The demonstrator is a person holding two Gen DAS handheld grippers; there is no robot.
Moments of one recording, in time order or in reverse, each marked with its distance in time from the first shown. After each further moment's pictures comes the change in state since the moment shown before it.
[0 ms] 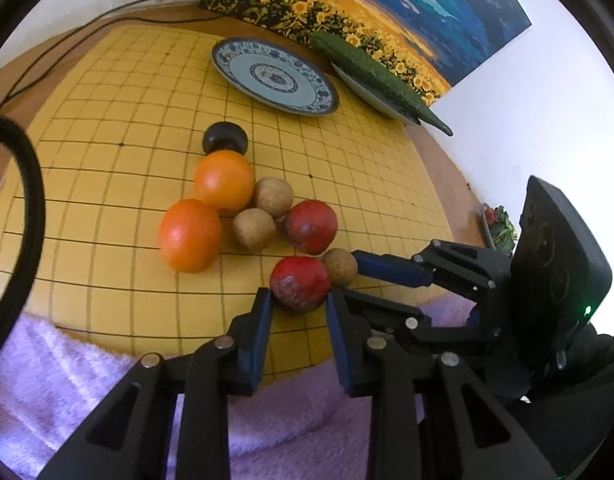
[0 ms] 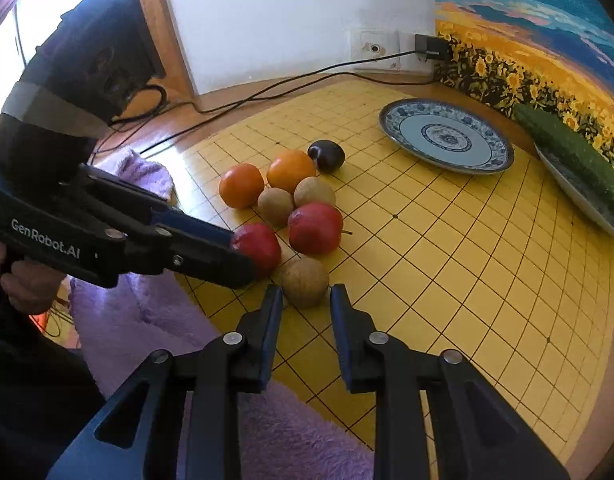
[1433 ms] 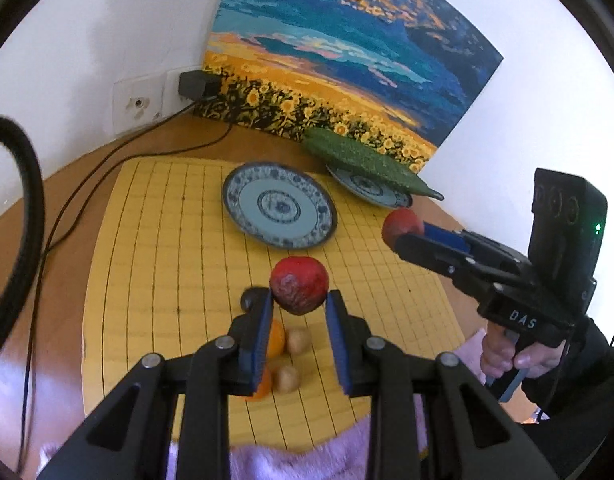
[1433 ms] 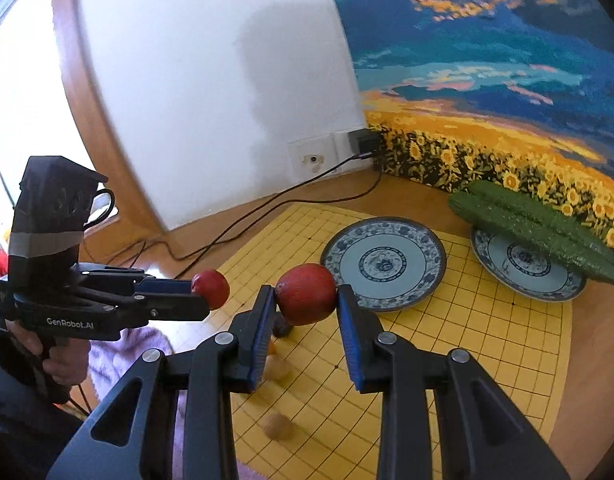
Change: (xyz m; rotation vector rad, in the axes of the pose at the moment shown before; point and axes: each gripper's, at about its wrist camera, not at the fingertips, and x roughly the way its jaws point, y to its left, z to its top) left arm -0.058 -0.014 0.076 0.145 -0.186 0.066; right arm -0.062 -0.053 0.076 0.245 -0.283 -0.045
